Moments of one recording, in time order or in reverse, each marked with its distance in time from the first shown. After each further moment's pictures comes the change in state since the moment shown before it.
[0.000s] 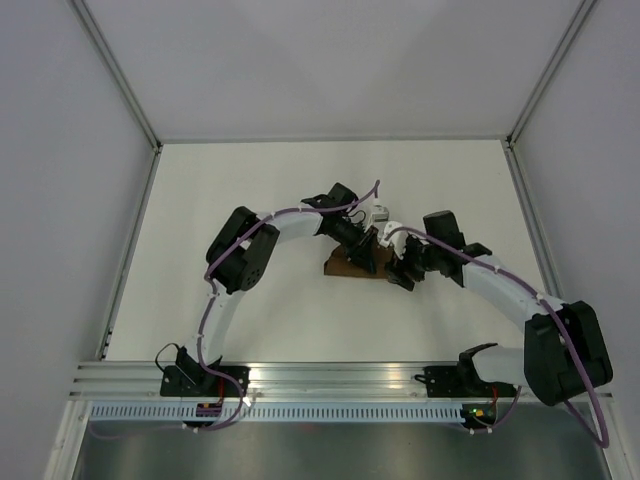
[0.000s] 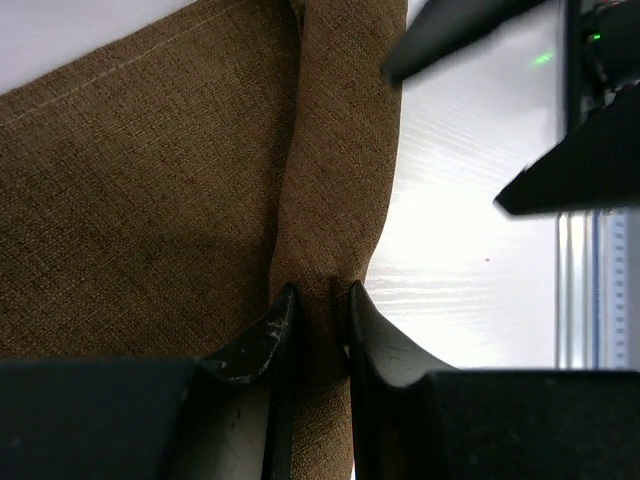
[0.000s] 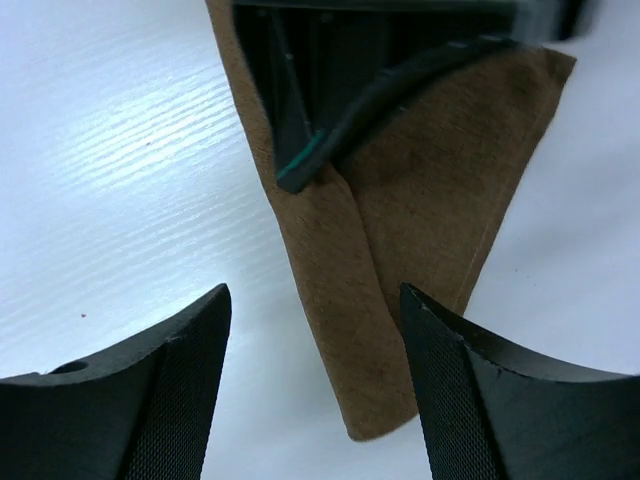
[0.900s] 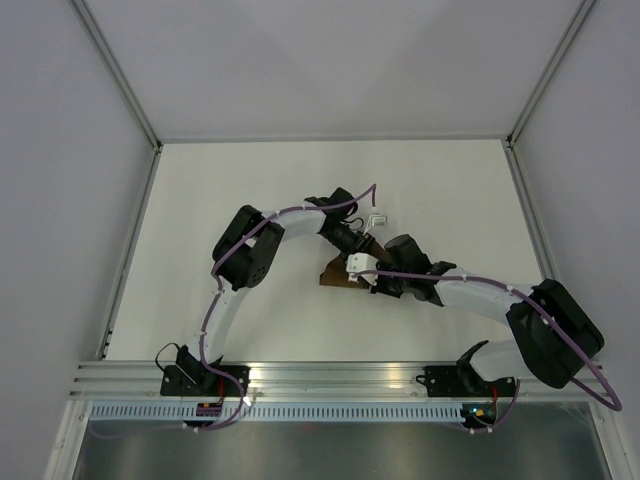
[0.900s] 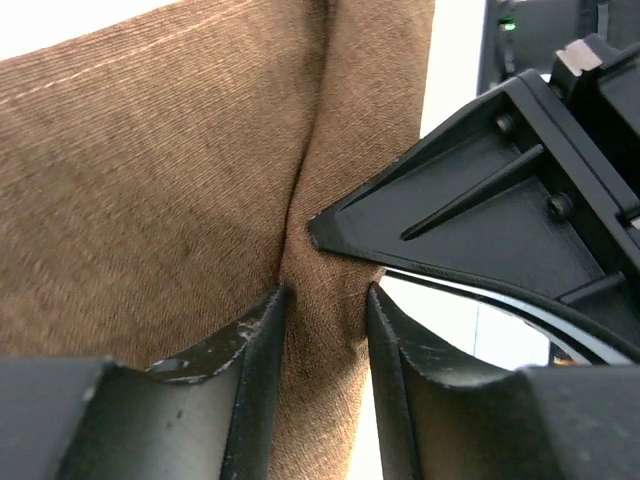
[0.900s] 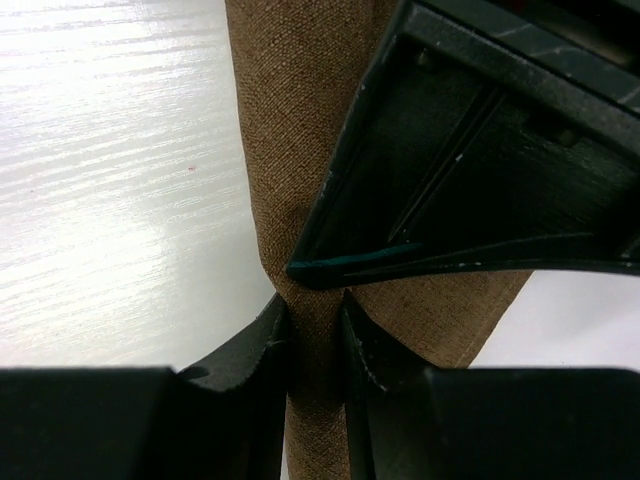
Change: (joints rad) left arm 0.017 0.097 0.102 -0.249 0.158 -0.063; right arm 0.381 0.061 -0.180 0.308 0.354 -0.032
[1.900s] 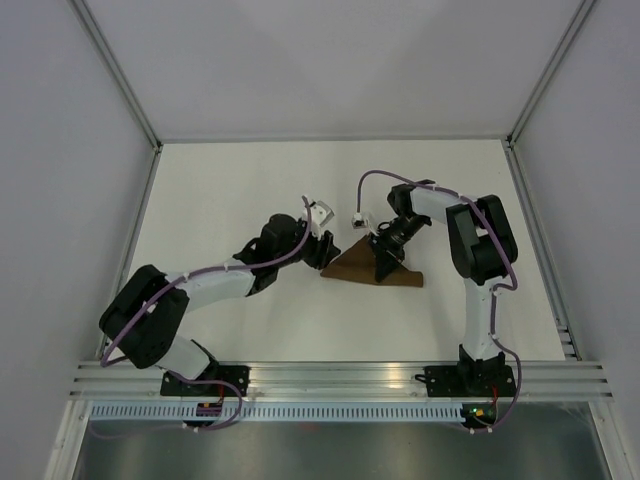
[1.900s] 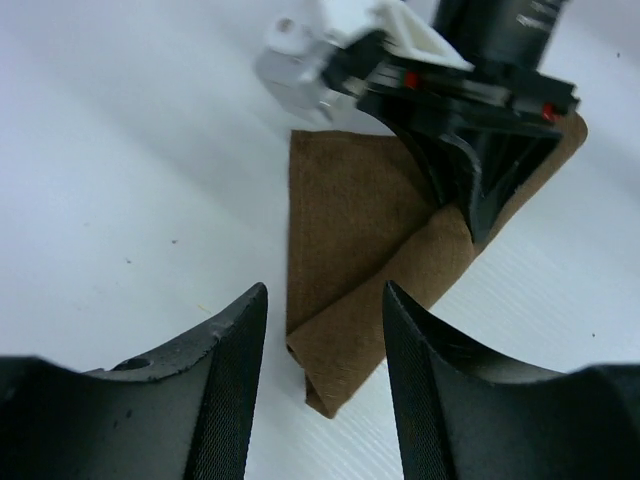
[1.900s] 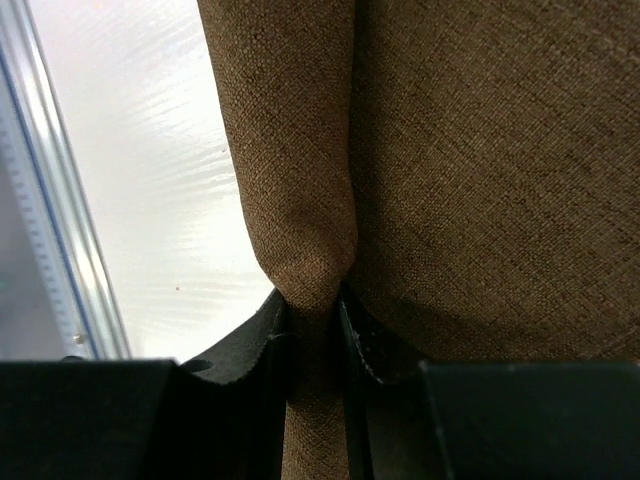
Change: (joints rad) left arm 0.016 -0.861 -0.947 0.991 -0.853 -0.282; right arm -0.319 0.723 0.831 -0.977 -0.532 -0.203
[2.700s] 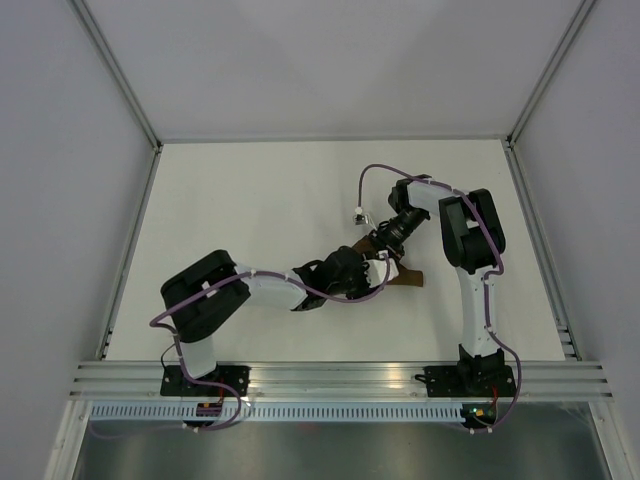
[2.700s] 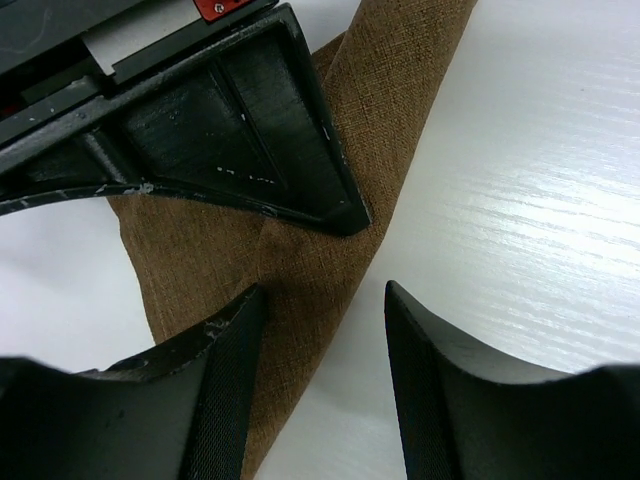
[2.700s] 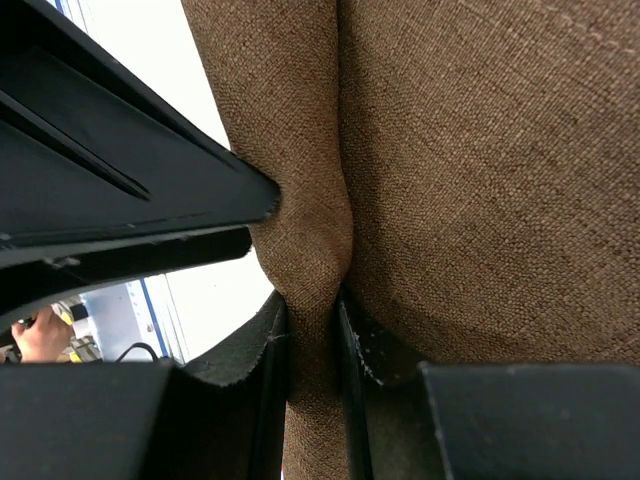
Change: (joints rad) left arm -0.374 0.302 0.146 -0.032 -0.253 0.448; right arm -0.031 0.185 0.192 -0.220 -0.066 0.003
